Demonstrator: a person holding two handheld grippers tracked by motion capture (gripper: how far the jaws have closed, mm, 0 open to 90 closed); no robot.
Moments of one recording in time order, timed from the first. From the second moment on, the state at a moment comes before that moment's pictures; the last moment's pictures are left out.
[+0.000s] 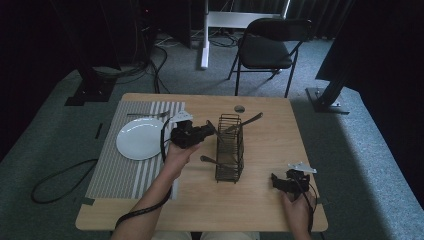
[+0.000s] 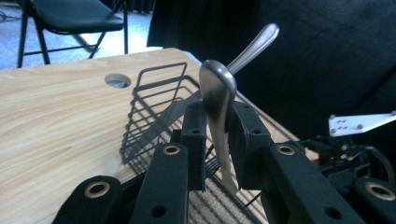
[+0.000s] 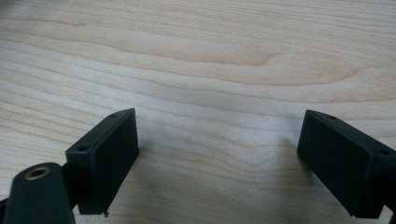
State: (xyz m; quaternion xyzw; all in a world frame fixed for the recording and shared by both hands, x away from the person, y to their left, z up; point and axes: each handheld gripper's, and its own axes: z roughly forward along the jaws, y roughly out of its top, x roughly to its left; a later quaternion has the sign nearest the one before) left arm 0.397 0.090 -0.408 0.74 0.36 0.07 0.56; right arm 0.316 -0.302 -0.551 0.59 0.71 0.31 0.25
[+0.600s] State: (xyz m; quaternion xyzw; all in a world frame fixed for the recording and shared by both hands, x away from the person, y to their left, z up) left arm 0.407 0.057 -0.395 0.75 0.31 0.07 0.57; right arm 0.317 -0.302 -0.551 0.58 0.71 0.31 0.25
